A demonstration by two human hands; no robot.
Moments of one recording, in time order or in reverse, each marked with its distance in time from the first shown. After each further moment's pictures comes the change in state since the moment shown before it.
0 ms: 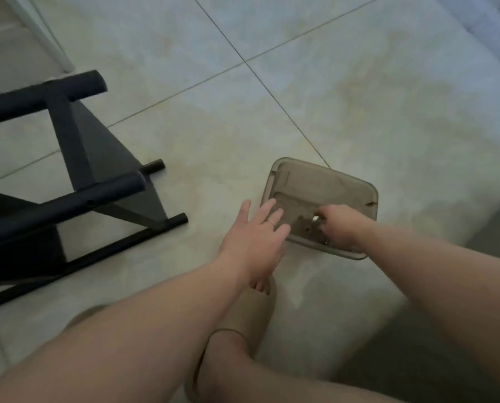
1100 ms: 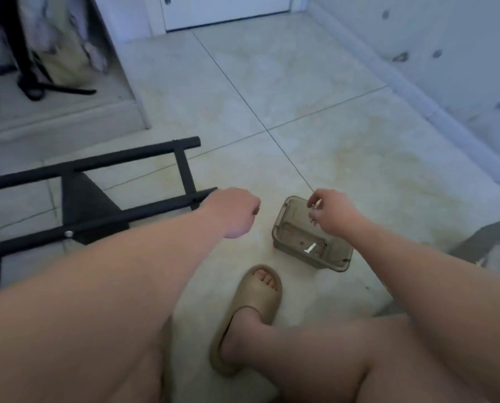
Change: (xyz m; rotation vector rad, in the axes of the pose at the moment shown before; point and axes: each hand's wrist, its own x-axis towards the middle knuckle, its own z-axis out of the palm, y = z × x) left_hand -0.126 -0.044 -0.157 -0.096 0.048 -0.243; right_hand -0.164 -0.087 -0.098 0.417 0.434 -0.049
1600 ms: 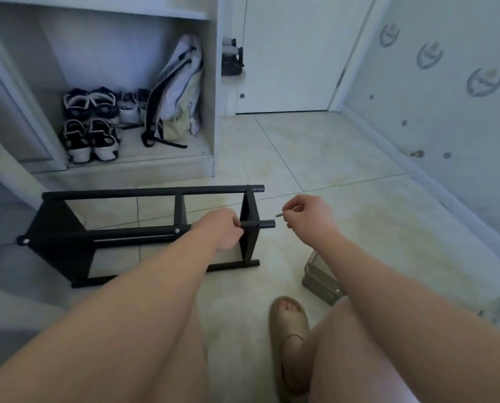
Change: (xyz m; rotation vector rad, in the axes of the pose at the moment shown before) left_hand -0.198 -0.056 -0.047 -0.546 0.223 -0.510; right_hand -0.168 -0.190 -0.018 0.378 0.121 -0.242
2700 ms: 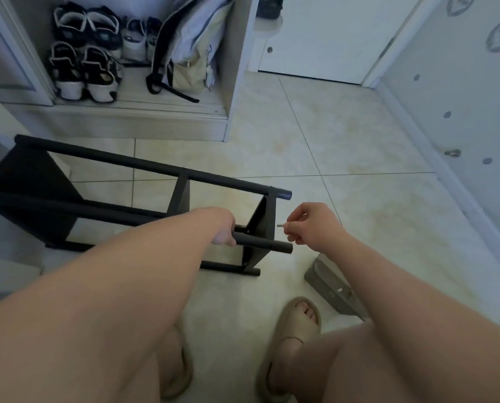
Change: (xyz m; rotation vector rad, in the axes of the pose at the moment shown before) left_hand 0.077 -0.051 0.028 0.322 -0.425 -0.001; right_hand 0.069 0.033 0.056 -0.180 -0.269 0.095
